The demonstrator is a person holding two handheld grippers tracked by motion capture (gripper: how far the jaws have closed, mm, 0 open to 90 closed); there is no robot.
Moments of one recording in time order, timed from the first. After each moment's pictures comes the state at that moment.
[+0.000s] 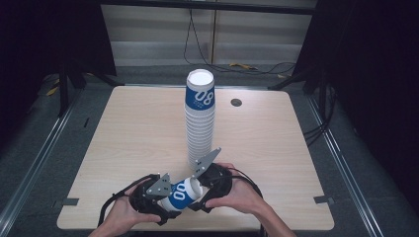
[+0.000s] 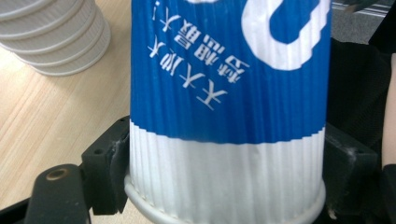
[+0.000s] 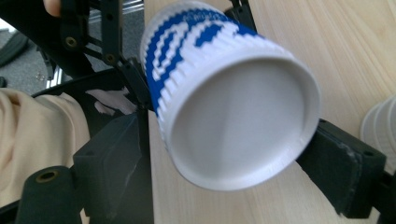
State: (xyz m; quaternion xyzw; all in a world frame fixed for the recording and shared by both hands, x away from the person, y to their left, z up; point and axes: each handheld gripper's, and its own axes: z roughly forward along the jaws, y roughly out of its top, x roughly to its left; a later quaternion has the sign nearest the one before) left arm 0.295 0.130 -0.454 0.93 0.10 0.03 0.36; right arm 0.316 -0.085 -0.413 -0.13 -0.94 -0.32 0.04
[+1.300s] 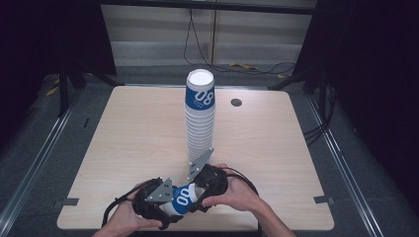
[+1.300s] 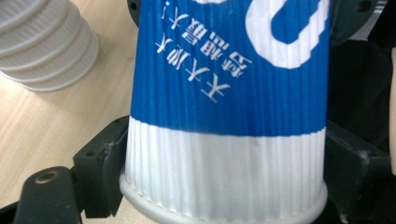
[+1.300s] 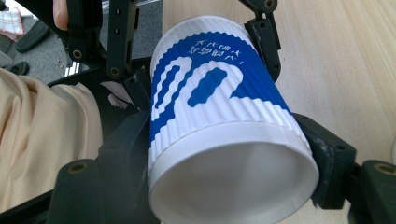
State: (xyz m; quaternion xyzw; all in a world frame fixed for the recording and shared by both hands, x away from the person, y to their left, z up) left arm 0.288 0.126 -0.462 0.92 0.08 0.04 0.37; right arm 0.320 -0.074 -0.418 -0.10 -0.94 -0.31 0.07
